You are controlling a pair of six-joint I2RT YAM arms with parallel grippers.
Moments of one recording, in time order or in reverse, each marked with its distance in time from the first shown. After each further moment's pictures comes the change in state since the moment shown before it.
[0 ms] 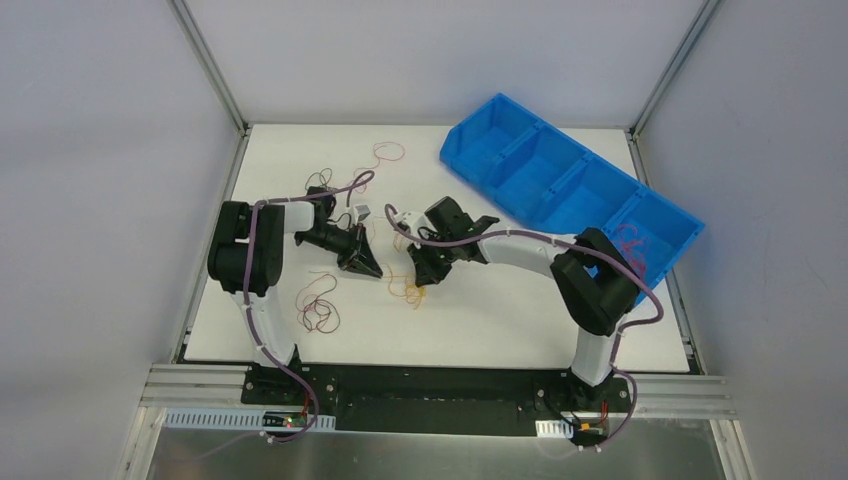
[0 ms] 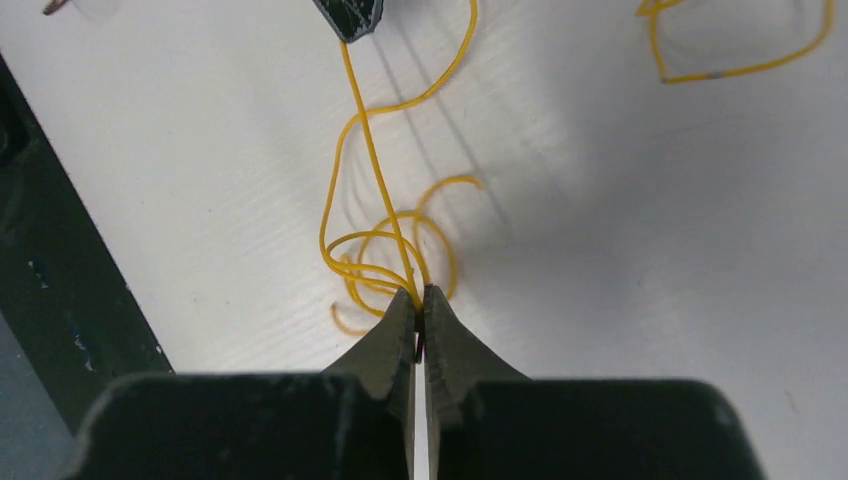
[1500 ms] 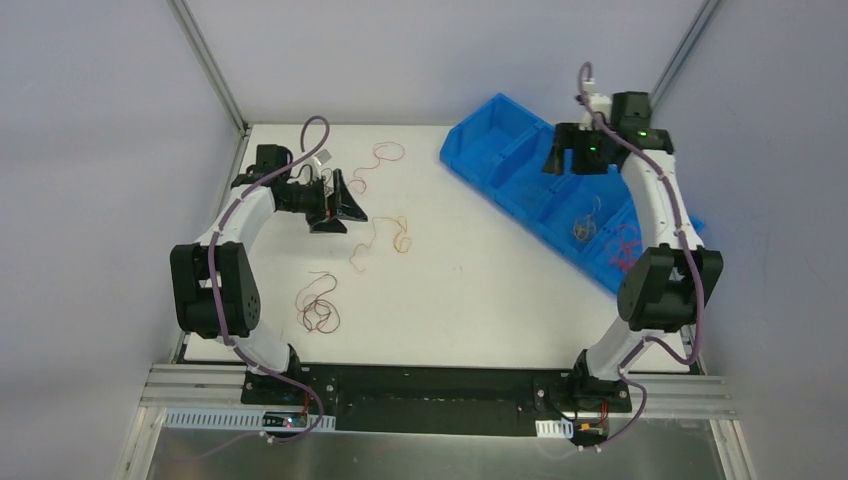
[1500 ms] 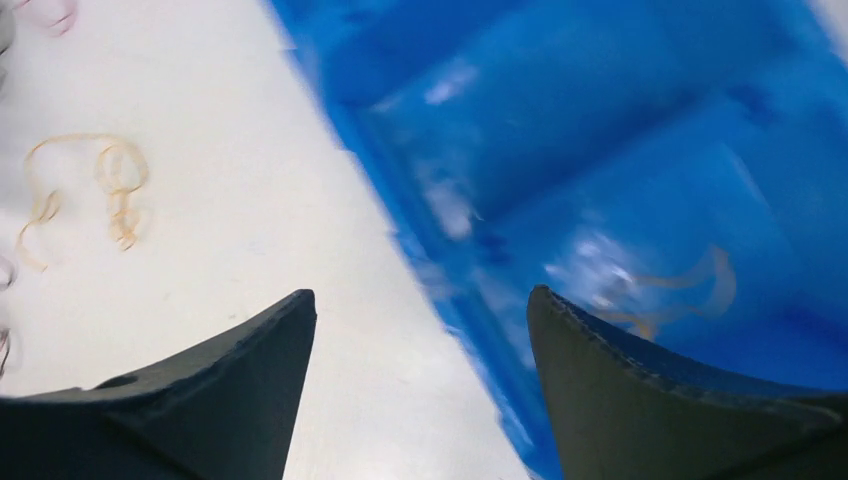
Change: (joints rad) left arm 0.112 -0.319 0.153 -0.054 -0.031 -0.046; right arm -0.925 -0.170 0.485 -0.518 0.065 -0.032
